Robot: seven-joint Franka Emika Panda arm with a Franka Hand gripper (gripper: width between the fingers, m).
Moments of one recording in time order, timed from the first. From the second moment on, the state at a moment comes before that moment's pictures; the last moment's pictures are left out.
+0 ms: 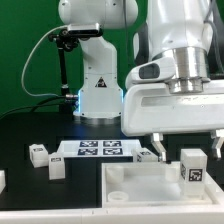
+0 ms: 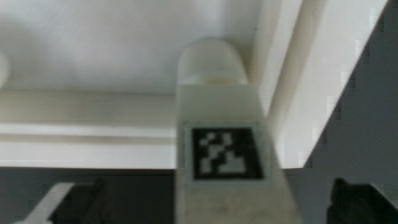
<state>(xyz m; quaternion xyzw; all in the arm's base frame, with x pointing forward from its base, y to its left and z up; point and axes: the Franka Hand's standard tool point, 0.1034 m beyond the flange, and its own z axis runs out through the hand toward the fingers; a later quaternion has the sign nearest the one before) 0.631 0.096 0.086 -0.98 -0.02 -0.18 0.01</state>
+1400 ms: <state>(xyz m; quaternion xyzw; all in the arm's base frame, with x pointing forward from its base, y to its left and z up) 0.628 0.111 0.078 -0.97 0.26 0.00 0.03</state>
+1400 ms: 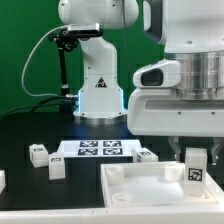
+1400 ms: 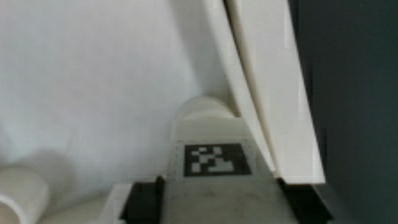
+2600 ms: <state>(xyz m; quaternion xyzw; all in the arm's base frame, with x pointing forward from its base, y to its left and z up) 0.632 0.120 0.080 -0.97 0.25 0.00 0.07</state>
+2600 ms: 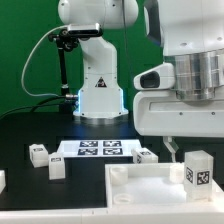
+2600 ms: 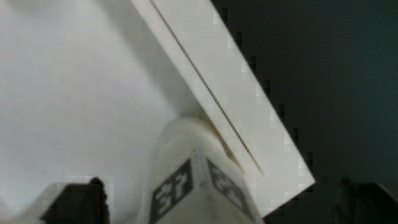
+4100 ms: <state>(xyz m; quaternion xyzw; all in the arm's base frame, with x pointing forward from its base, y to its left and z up) 0.645 0.104 0.070 -0.87 0.49 0.01 0.04</state>
